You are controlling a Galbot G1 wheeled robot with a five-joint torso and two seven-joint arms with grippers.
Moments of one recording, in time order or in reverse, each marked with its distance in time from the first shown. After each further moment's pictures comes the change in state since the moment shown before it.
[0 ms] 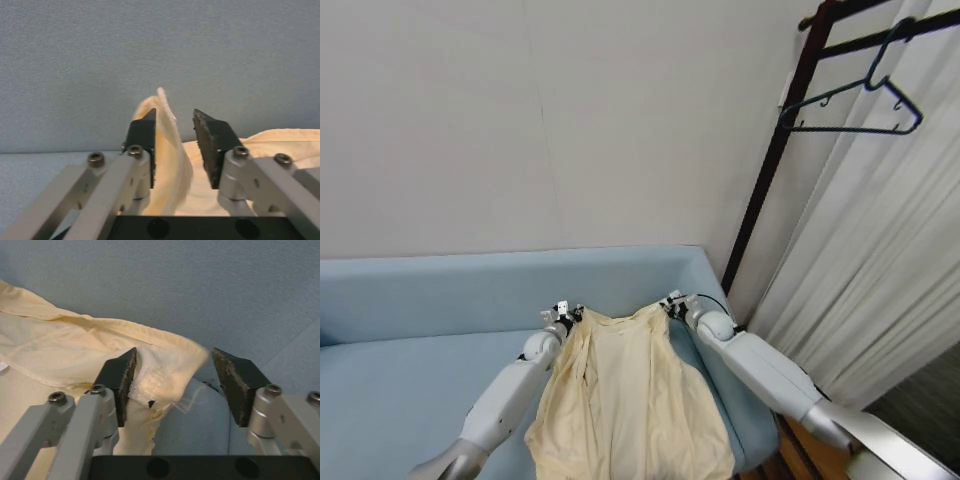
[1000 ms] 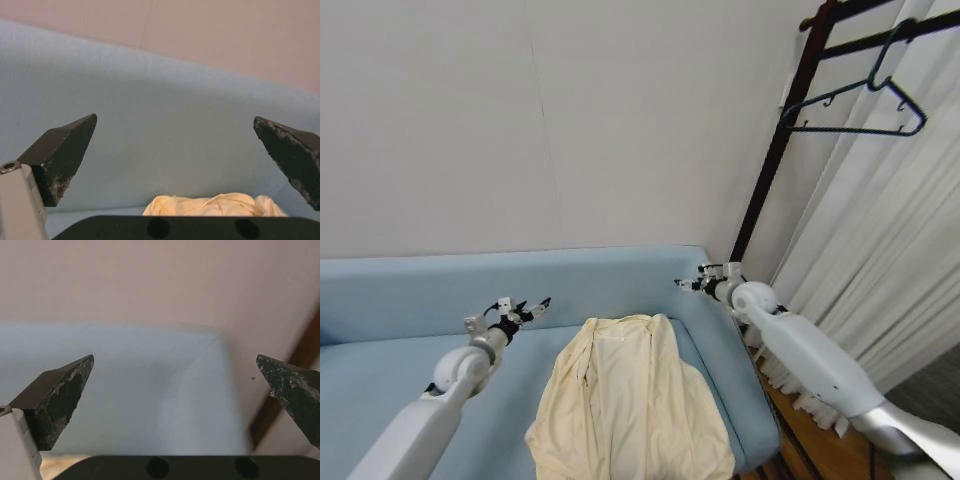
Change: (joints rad) left arm 0.423 0.300 -0.498 -0.663 -0.146 0.083 0.020; right arm 0.060 -0.218 0.347 0.460 0.486 -0.233 0.470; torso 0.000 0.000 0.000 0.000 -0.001
